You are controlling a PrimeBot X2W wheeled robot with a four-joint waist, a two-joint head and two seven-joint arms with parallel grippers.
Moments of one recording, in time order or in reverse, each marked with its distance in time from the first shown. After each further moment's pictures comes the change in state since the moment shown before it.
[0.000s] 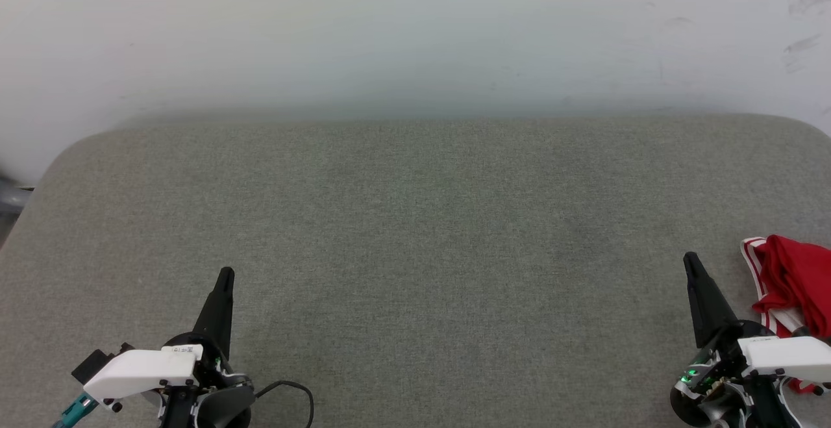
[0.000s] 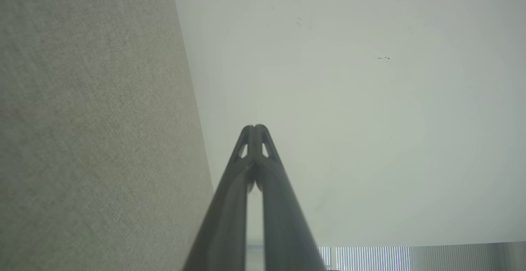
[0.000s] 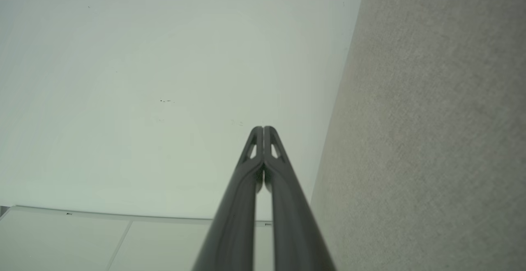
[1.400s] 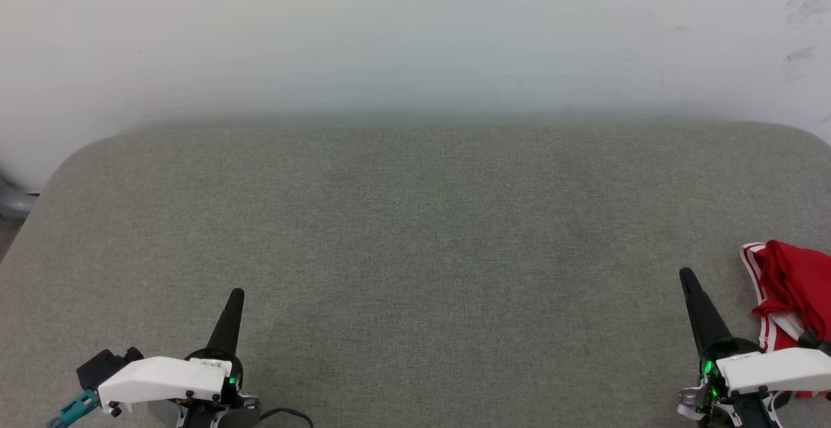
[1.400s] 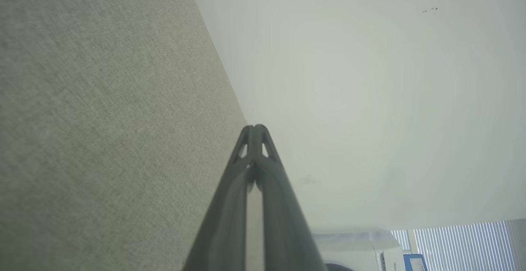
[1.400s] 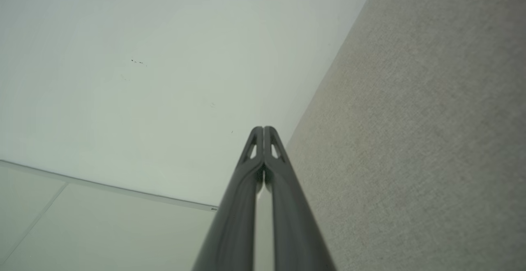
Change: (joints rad) left arm 0.037 0.032 -0.061 0.003 0.249 0.035 -0.072; right arm 0.063 0.000 0.009 -0.071 -0.286 0.000 -0.013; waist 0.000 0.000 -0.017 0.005
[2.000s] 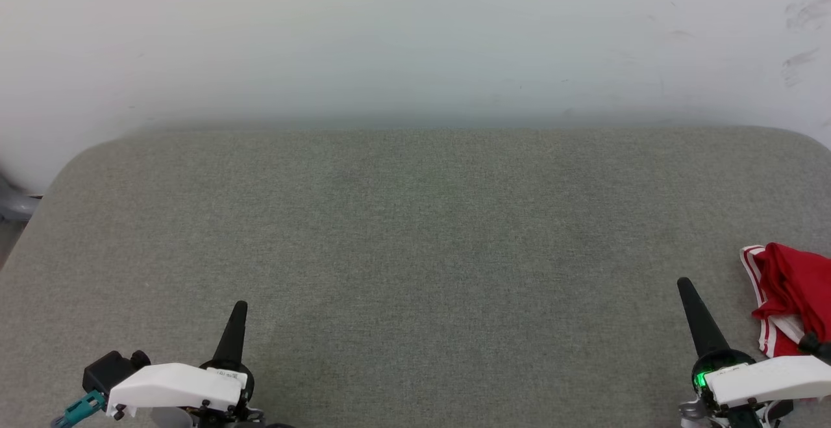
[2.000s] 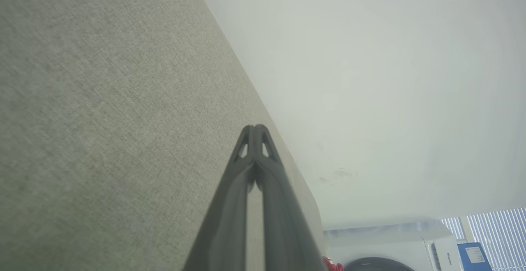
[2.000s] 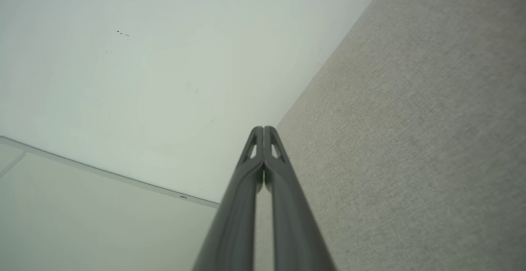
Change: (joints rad) left arm 0.021 0.017 -0.037 0.003 0.147 0.024 -0.041; right arm 0.039 0.000 0.005 -0.042 -0.172 0.000 -0.007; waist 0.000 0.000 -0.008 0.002
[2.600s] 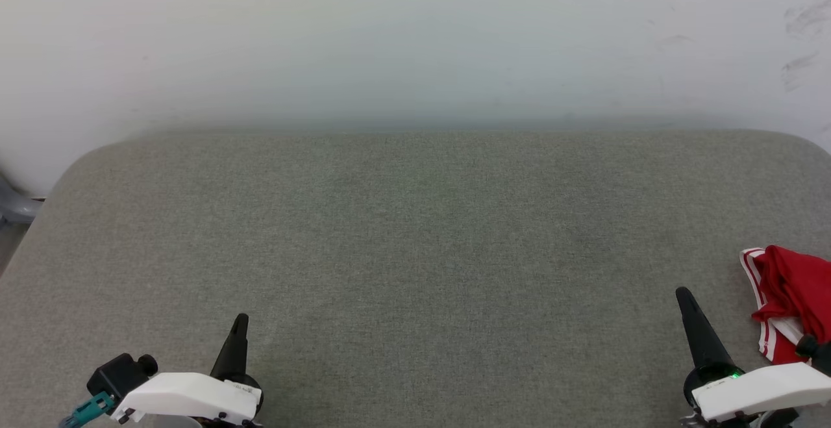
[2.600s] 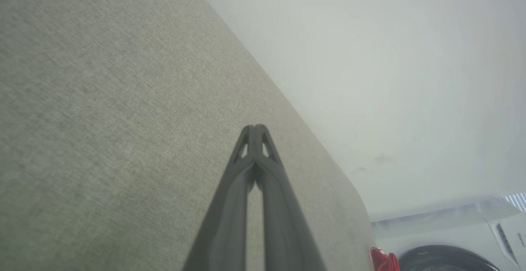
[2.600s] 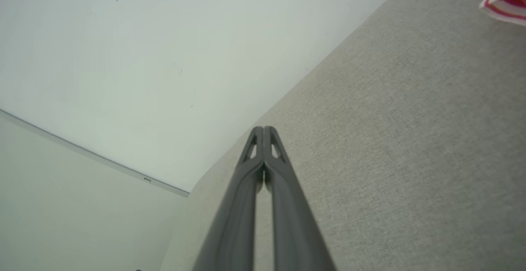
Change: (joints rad) left arm 0.025 0.021 -0.042 0.003 0.174 0.022 -0.049; right arm 0.041 0.001 0.004 -0.049 -0.200 0.000 -0.009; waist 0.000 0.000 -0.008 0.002
